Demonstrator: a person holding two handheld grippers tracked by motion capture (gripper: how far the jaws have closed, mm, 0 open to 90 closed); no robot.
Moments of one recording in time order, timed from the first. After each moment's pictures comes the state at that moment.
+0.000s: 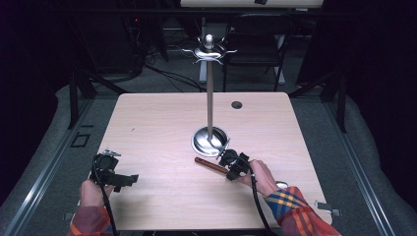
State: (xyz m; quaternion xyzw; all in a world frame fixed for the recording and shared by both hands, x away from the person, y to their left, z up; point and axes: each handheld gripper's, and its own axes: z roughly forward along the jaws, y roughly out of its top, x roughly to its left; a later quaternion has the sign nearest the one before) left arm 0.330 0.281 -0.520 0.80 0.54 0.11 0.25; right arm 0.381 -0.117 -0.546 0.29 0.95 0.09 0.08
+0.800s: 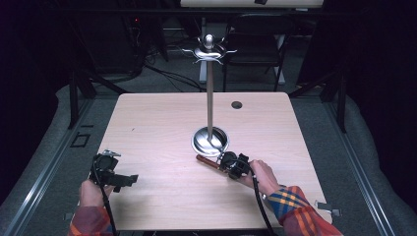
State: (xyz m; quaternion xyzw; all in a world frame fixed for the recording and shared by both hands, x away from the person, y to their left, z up) left arm 0.329 0.281 -0.520 0.80 0.54 0.11 0.25; right arm 0.374 -0.117 -0.542 0.24 0.96 0.09 0.11
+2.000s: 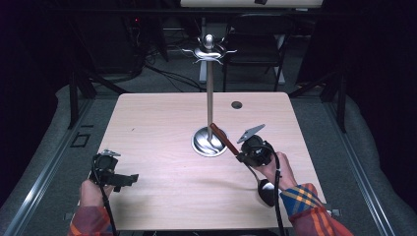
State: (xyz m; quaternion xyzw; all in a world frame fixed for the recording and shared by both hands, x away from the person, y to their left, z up) left arm 0.329 0.281 -0.519 0.80 0.54 0.10 0.26; right arm 0.365 -0.174 -0.468 0.31 0.90 0.27 0.12
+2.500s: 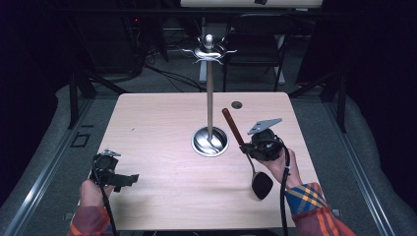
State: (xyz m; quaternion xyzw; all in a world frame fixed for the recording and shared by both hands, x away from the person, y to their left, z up) left arm 0.329 0.281 -0.520 0.80 0.53 0.10 0.26; right arm 0.359 -0.192 -0.439 0.33 0.87 0.34 0.14
